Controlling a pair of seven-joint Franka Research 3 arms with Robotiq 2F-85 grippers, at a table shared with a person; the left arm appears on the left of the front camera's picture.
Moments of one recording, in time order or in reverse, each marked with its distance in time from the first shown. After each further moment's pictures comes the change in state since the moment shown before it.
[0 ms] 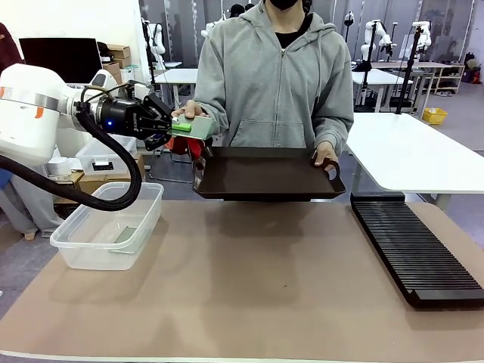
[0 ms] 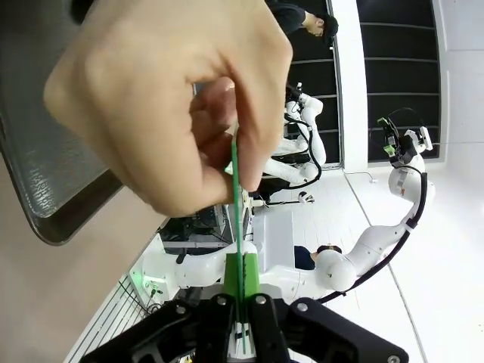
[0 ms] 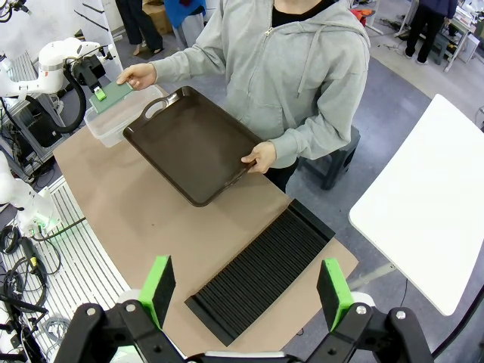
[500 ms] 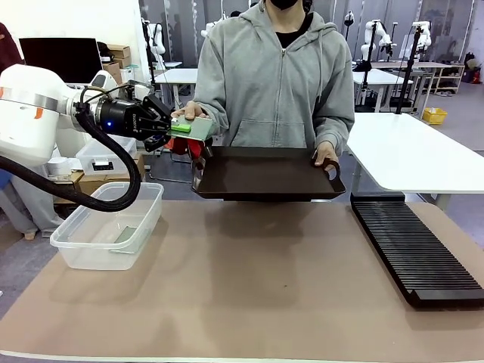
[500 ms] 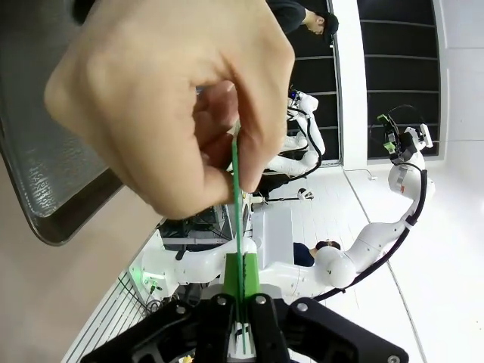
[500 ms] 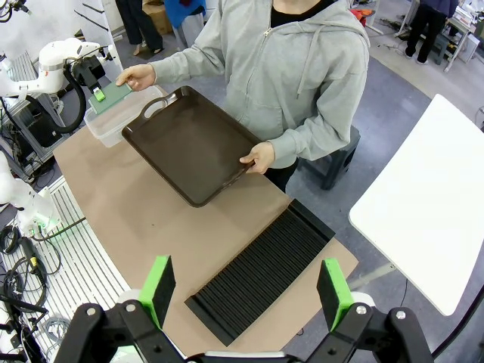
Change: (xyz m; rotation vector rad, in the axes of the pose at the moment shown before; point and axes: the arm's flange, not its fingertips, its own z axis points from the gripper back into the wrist) left arm -0.001 0.001 0.000 -0.001 0.012 0.004; right arm 0.000 0.000 0.000 0.000 0.000 0.000
